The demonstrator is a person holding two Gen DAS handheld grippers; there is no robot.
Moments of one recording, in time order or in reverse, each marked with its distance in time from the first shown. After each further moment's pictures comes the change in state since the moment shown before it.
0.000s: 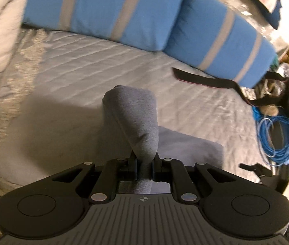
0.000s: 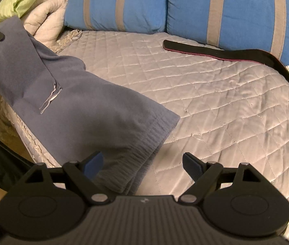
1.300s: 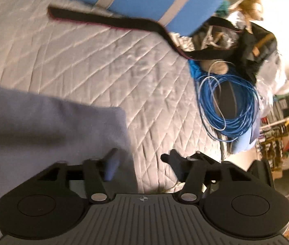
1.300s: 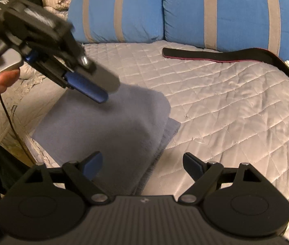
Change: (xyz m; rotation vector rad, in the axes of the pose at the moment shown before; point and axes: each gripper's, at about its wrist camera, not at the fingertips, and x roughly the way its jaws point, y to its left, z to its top) left arm 0.197 -0.172 -0.023 0.133 0.166 -0.372; right arm -0.007 -0.014 -0.002 0.069 -0.049 0.065
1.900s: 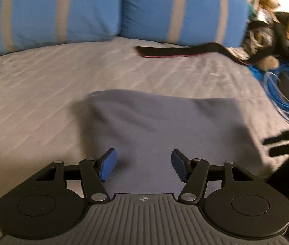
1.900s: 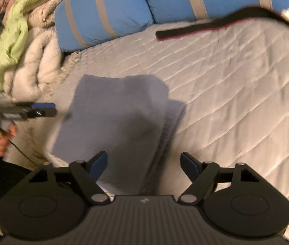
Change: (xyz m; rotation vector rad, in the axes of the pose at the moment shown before) left arm -0.095 0.110 -0.072 0.153 -0.228 0.455; right arm 0.011 -0.029 -0.002 0.304 0.086 0.190
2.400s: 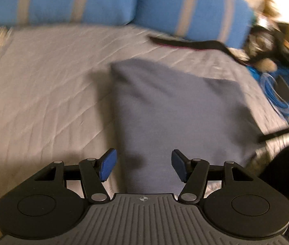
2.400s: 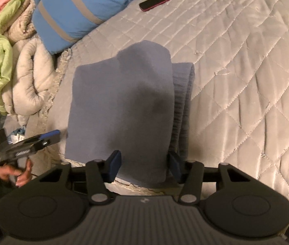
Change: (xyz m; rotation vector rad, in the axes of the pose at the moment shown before) left arm -0.022 0.021 -0.055 0.062 -0.047 -0.067; right arm 0.033 -0.001 -0.004 0.209 0.119 0.032
